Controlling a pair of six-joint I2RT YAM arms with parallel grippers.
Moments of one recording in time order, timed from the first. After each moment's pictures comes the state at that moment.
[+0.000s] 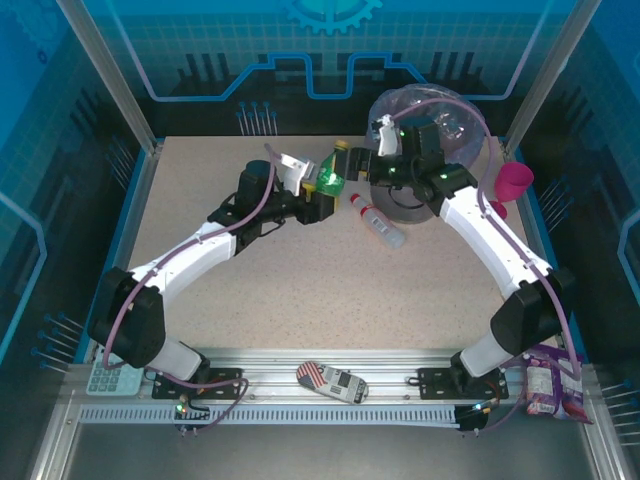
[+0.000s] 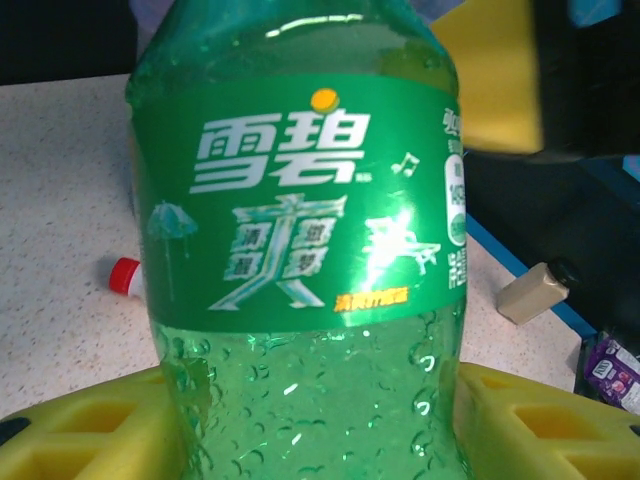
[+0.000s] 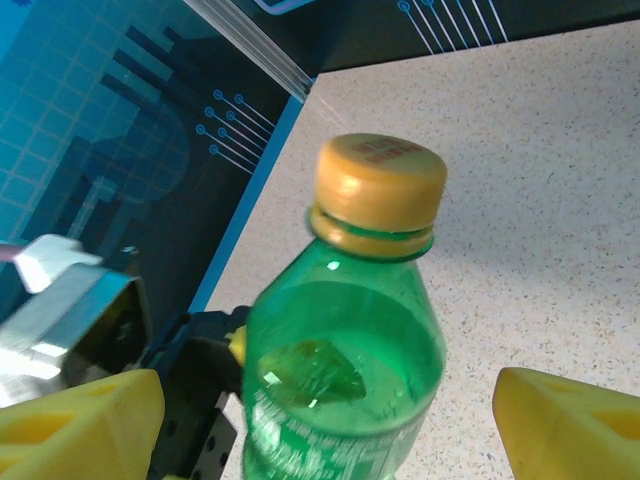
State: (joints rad) left arm -0.46 1.50 1.09 0.06 0.51 -0.29; right arm 0.41 1.57 1.52 -0.46 -0.48 0.53
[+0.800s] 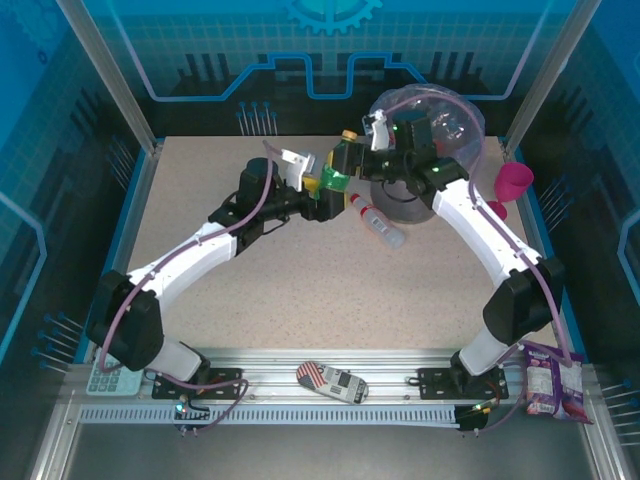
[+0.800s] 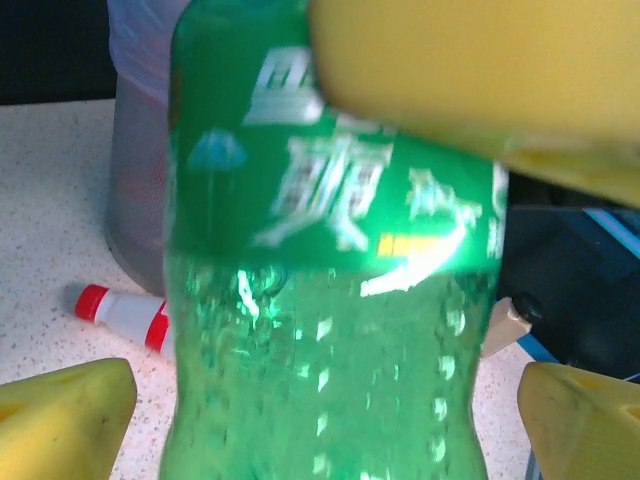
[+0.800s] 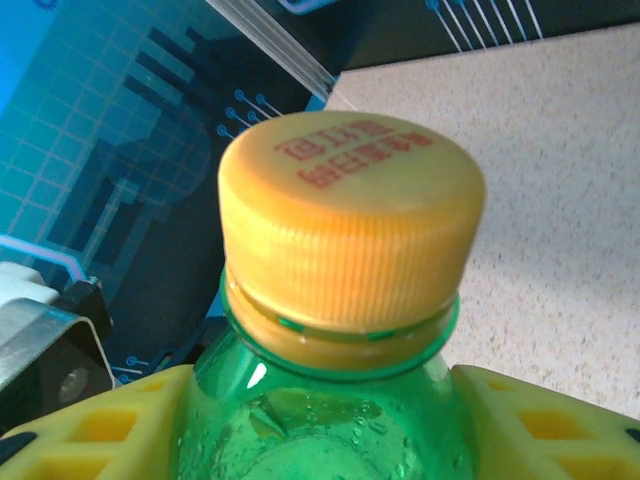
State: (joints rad) left arm -0.48 1.47 1.12 0.08 0.48 -0.39; right arm 0.40 1.63 1.60 -0.45 -0.53 0.54
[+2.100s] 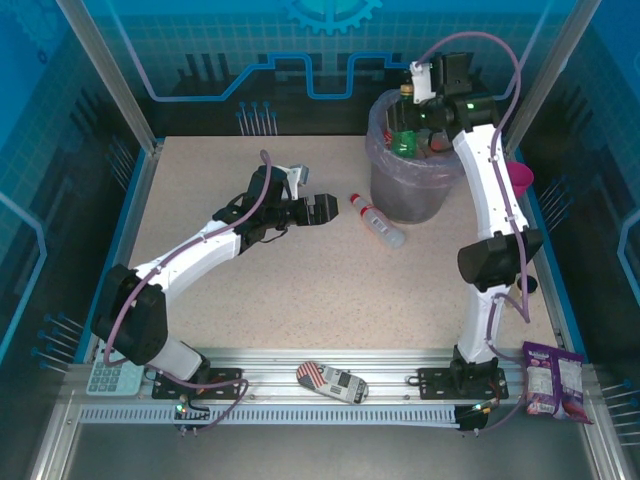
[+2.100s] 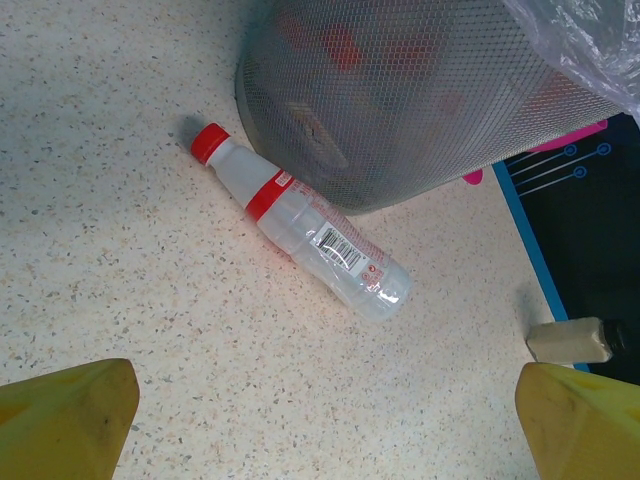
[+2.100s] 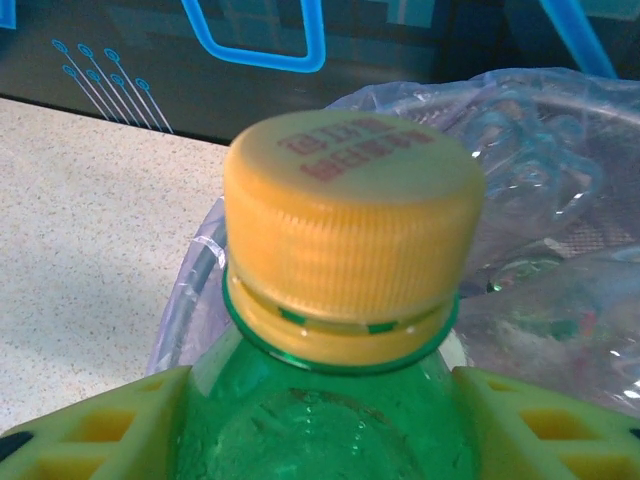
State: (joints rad) left arm -0.48 1.52 1.12 -0.17 0.31 -0.59; right arm 0.19 2.04 2.43 -1.09 -0.11 0.00
